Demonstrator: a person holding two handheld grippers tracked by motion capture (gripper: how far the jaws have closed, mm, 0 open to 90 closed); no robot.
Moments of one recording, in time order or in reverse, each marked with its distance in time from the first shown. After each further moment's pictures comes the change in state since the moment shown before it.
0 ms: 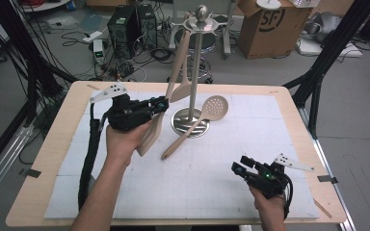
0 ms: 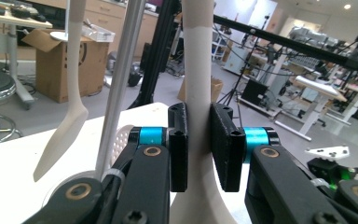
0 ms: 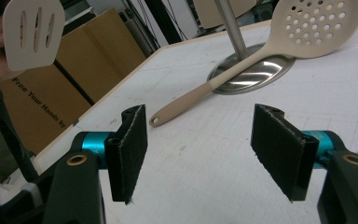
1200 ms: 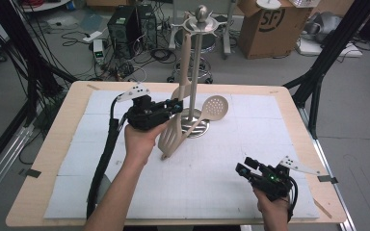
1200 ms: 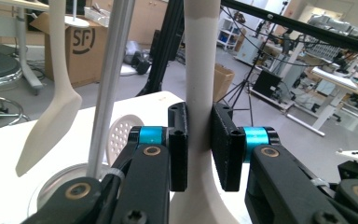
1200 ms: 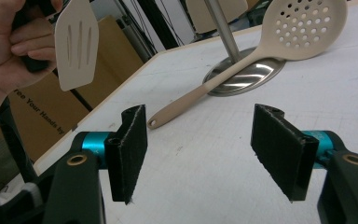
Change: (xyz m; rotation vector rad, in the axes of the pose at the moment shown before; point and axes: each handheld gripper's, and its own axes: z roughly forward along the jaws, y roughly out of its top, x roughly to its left) left arm -0.008 -0.014 0.039 0.040 0.029 -0.031; right arm -0.002 -0.002 -0.011 -0.023 -0.015 0.016
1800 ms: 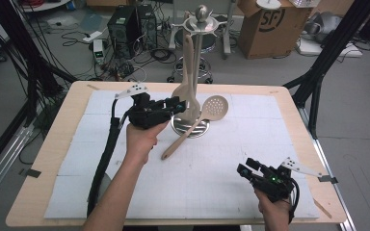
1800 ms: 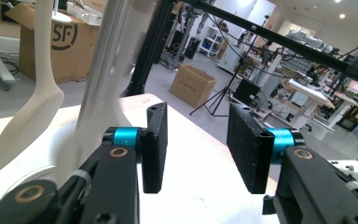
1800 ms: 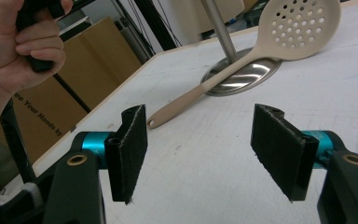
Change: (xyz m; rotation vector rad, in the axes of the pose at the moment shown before) left arm 0.011 -0.002 0.002 -0.021 -0.061 -0.072; right arm 0.000 -0.001 -0.004 -0.002 -0.006 0.003
